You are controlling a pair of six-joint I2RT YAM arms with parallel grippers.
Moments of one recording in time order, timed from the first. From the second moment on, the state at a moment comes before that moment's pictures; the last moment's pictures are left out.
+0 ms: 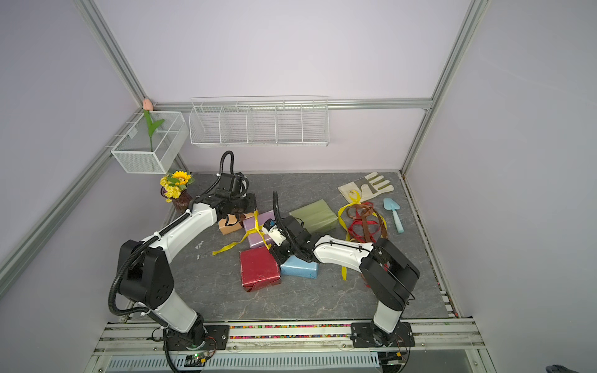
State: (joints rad) left arm -0.38 1.70 1.36 -0.49 0.03 -0.39; right arm 0.89 1.73 1.05 -0.10 -0.29 0.15
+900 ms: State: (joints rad) left arm -0.27 1.88 1.54 -0.55 0.18 -0.25; right arm 0.89 1.66 1.02 -0.11 -0.24 0.13
